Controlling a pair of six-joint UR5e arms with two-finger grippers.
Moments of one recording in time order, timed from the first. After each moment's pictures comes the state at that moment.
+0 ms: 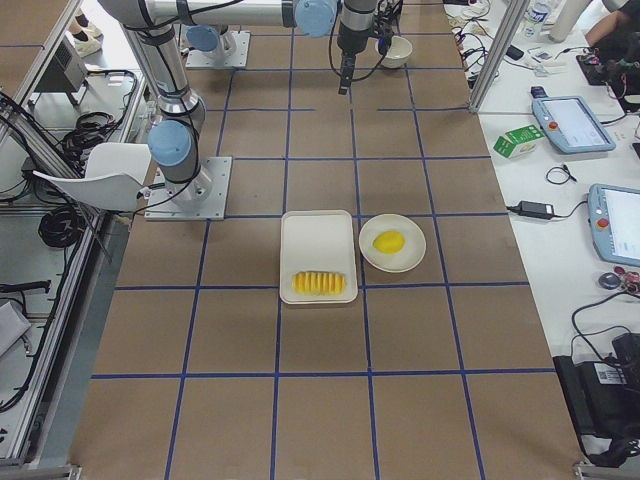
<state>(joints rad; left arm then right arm) -1.57 -1.62 -1.45 -1.61 1.59 0.04 1.54 -1.51 1.50 -1.45 -1.55 0.05</state>
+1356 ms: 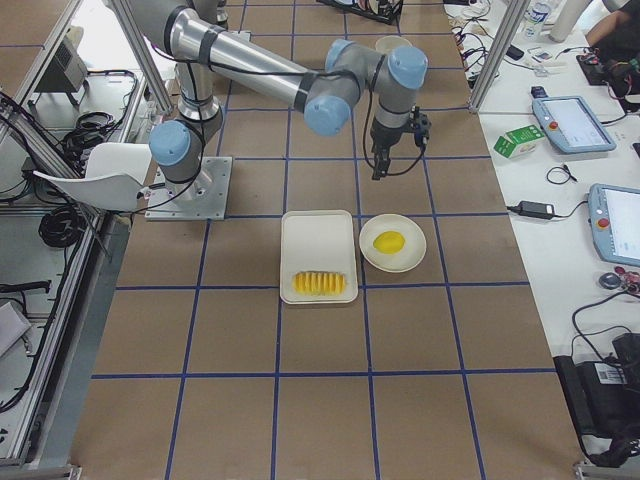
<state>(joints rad) -1.44 -2.06 -1.32 -1.35 1.54 0.17 1.12 -1.27 1.51 -1.74 -1.58 -0.43</state>
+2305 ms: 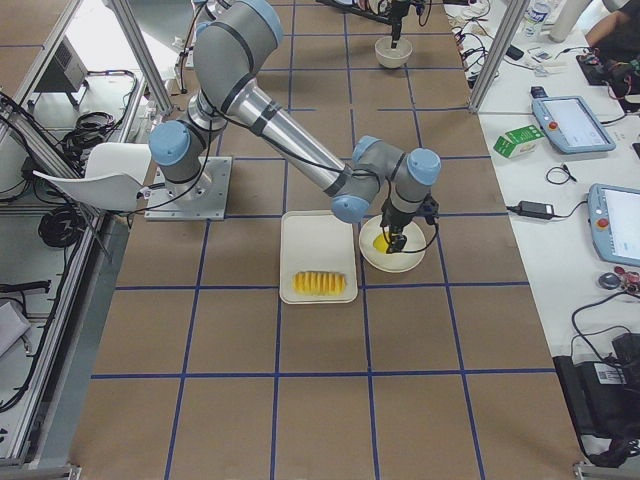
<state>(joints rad) -1.39 -2.30 -1.29 -1.17 1.47 0.29 1.07 -0.97 1.51 -2.04 -1.70 -0.59</state>
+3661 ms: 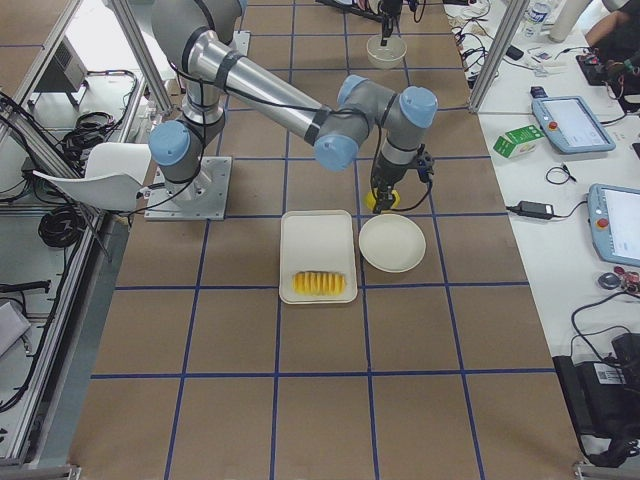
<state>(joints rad) -1.57 -2.10 -1.41 -1.29 1.41 0.01 1.13 -1.27 1.49 -1.69 -1.71 -0.44</state>
